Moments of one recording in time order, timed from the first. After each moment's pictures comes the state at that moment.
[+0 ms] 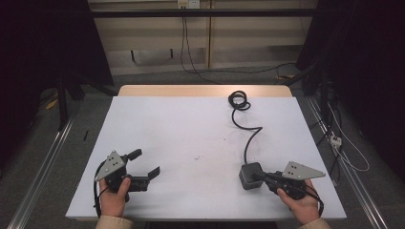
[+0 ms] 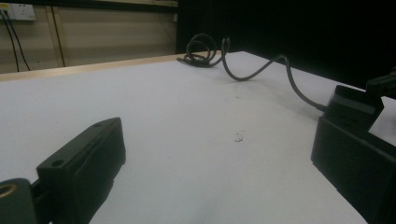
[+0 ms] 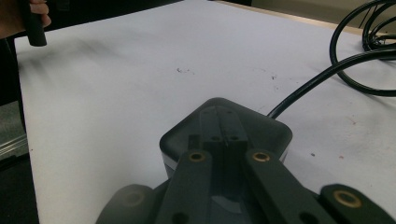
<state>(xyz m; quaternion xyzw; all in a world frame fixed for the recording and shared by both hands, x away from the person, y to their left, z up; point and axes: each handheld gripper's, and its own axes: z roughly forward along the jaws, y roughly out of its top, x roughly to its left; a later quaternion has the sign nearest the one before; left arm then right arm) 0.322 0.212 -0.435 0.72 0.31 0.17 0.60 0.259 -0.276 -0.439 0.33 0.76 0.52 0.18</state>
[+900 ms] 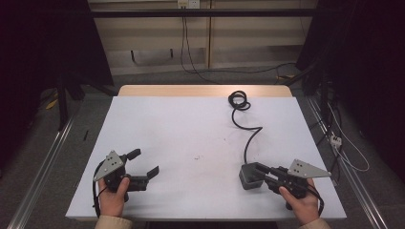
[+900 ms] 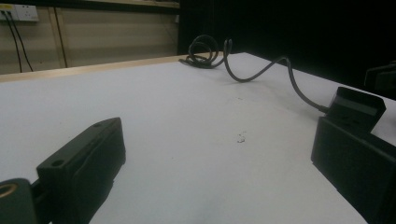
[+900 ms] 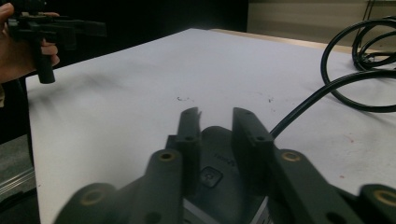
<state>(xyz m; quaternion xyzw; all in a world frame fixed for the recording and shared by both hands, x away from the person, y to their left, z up) 0.323 0.215 -0.434 0.72 0.31 0.17 0.60 0.261 -0.279 -0.436 0.35 0.72 0.57 0.18</state>
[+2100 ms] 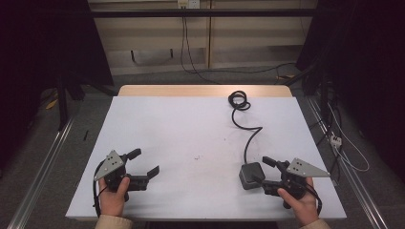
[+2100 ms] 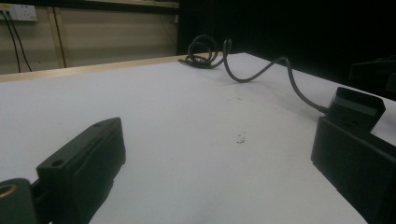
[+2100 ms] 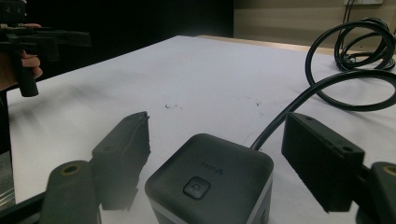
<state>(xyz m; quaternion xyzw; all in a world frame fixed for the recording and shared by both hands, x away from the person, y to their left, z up) 0.323 0.214 -0.434 0.71 0.31 0.17 0.60 0.264 -0.277 -0.439 0.37 0.70 0.57 0.20</state>
